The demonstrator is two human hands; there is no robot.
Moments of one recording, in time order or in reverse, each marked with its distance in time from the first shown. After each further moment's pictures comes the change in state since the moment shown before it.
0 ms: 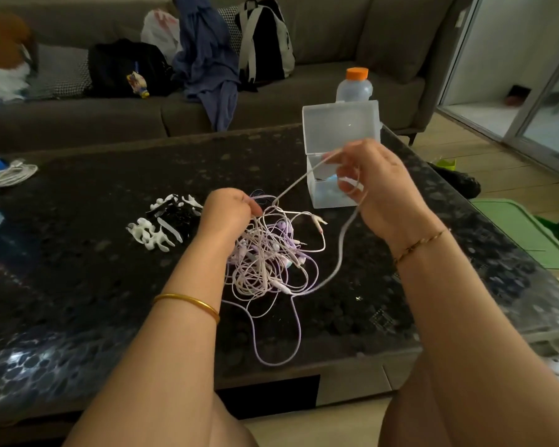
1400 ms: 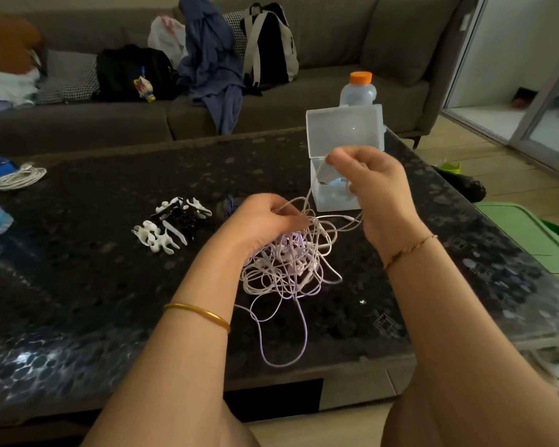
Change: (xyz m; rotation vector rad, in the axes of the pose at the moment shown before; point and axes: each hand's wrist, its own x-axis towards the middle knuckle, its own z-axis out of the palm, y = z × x) left_hand -0.022 0.015 0.003 0.014 -0.381 0.181; right_hand -0.010 -0.002 0.015 -0.101 0.129 -0.087
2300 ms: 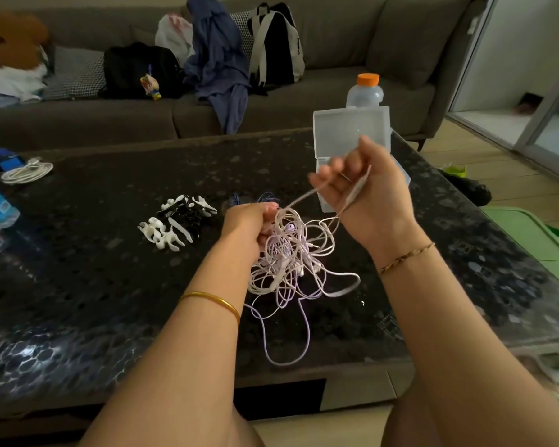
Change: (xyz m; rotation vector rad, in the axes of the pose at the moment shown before) left_hand 0.022 -0.022 0.004 -0.760 0.310 -0.396; right_hand -0.004 -0.003 0.011 0.755 -0.222 0.268
